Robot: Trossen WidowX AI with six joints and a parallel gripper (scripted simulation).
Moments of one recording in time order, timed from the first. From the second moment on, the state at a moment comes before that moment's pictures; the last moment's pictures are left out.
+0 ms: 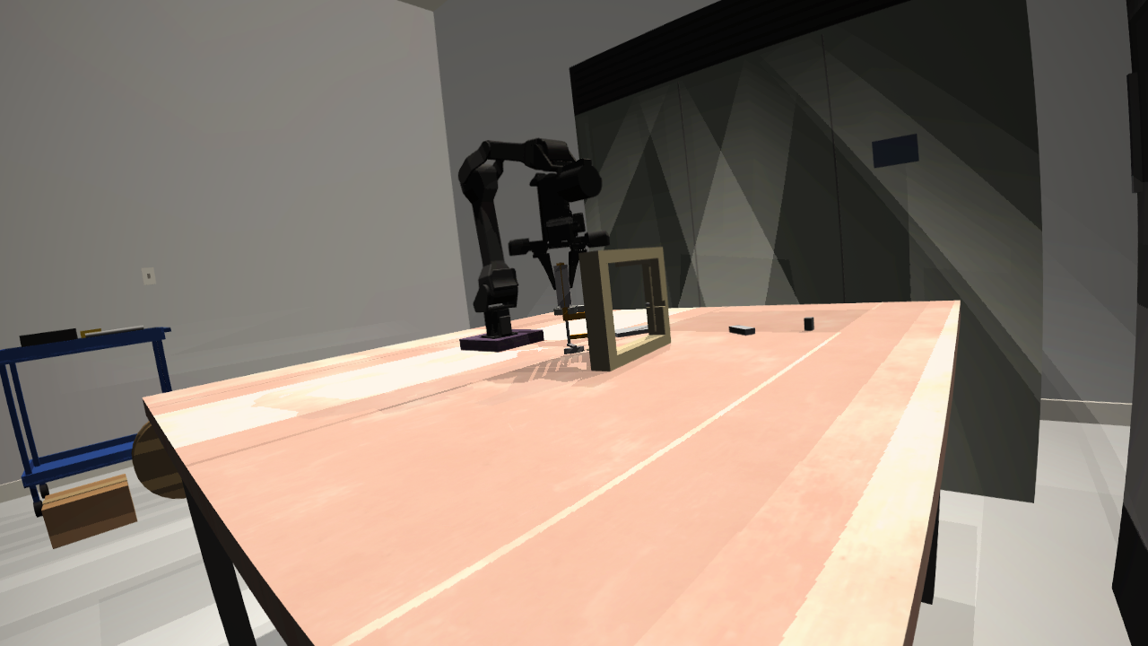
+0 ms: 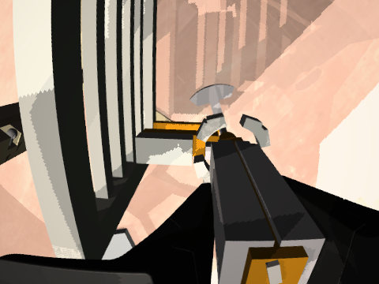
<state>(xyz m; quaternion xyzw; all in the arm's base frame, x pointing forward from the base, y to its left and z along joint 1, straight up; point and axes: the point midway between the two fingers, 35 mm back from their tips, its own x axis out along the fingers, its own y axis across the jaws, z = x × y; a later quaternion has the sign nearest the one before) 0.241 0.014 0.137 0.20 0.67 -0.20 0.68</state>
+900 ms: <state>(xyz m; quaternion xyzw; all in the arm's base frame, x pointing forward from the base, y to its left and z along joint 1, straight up) 0.229 -0.039 0.137 0.08 0.70 -0.08 0.71</state>
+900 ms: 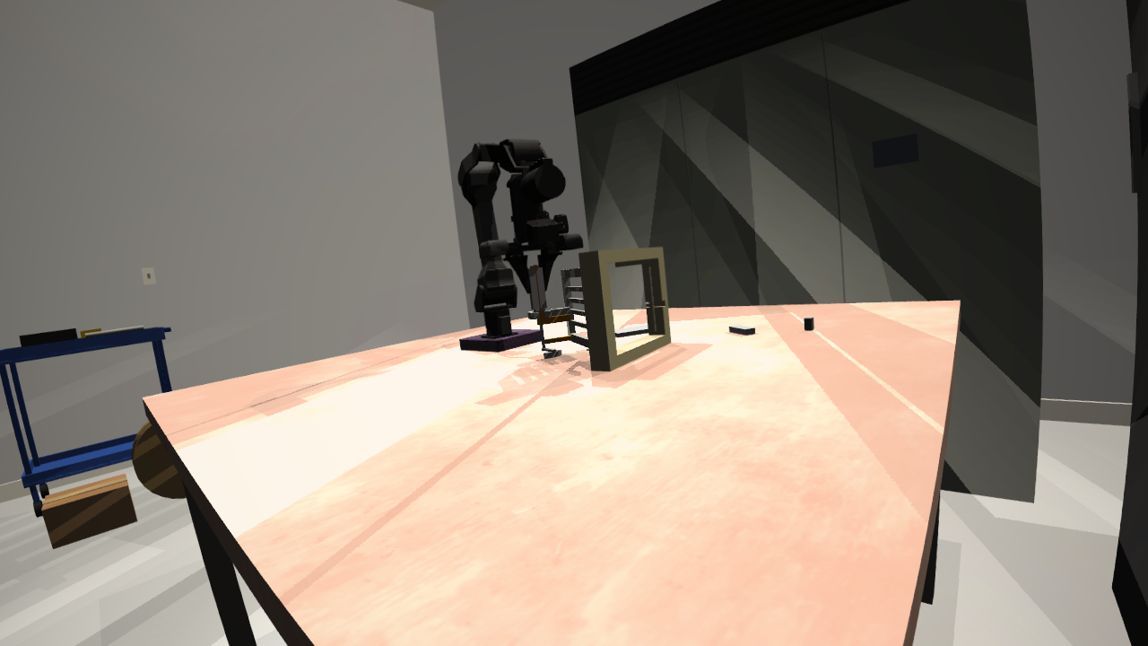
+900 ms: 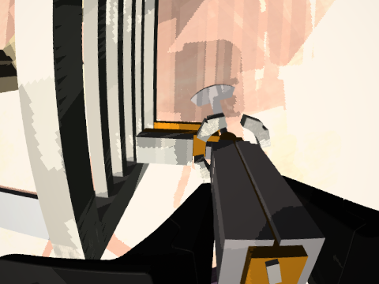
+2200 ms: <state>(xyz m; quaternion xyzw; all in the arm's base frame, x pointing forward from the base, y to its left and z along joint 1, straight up) 0.244 -0.118 0.138 -0.10 0.69 0.09 0.71</state>
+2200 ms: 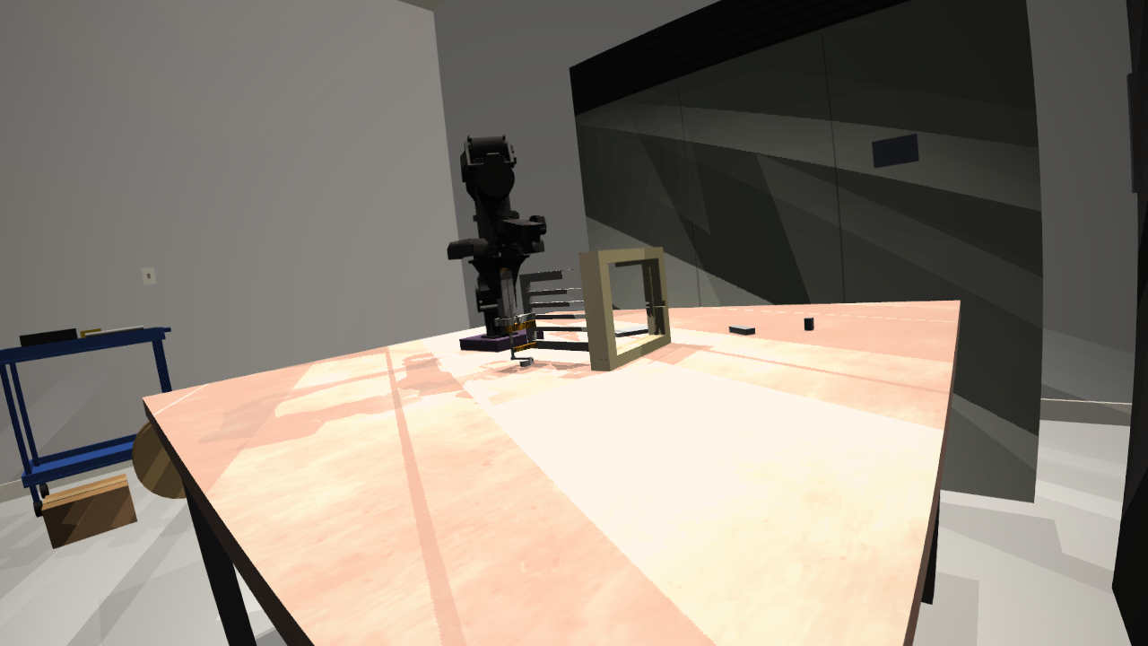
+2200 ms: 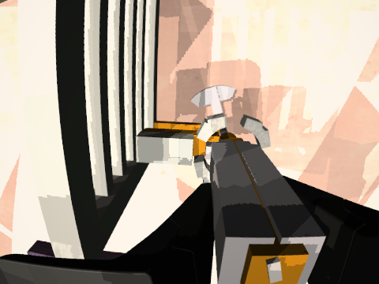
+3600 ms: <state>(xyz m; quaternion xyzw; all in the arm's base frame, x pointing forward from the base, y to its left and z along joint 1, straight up) 0.256 -0.140 0.144 -0.16 0.68 0.15 0.70</state>
